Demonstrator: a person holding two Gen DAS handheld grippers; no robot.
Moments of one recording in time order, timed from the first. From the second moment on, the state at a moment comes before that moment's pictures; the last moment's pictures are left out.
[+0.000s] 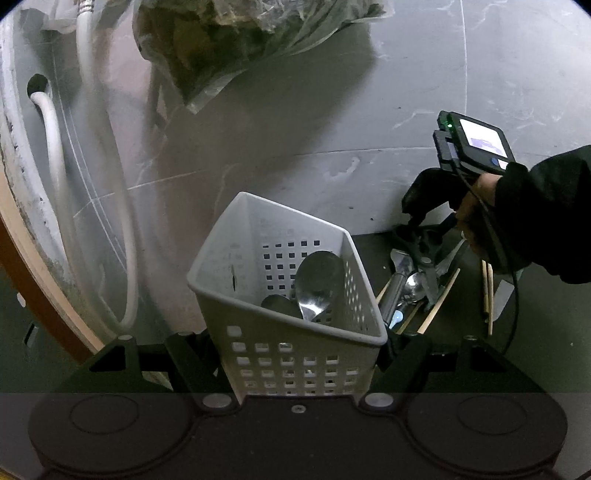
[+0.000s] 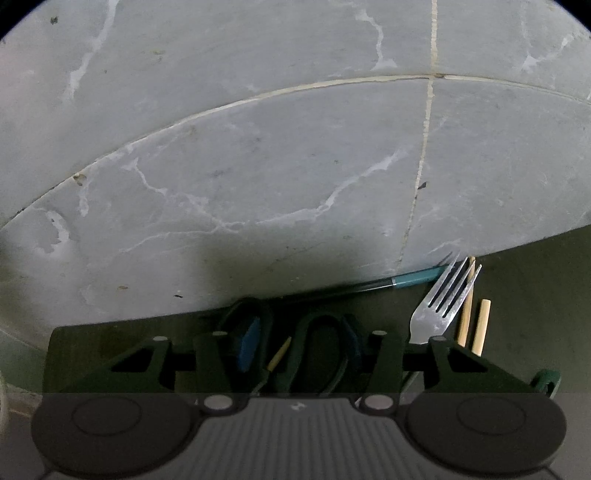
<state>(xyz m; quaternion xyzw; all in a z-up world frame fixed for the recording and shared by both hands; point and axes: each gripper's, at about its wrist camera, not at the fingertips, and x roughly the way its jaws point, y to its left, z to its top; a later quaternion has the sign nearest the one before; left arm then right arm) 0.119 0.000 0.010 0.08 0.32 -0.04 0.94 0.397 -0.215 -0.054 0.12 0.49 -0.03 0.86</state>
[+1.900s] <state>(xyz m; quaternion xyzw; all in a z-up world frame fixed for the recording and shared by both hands) 0.115 0.014 0.001 0.06 0.32 -0.05 0.94 0.362 -0.247 -0.046 0.18 0.42 0.05 0.89</state>
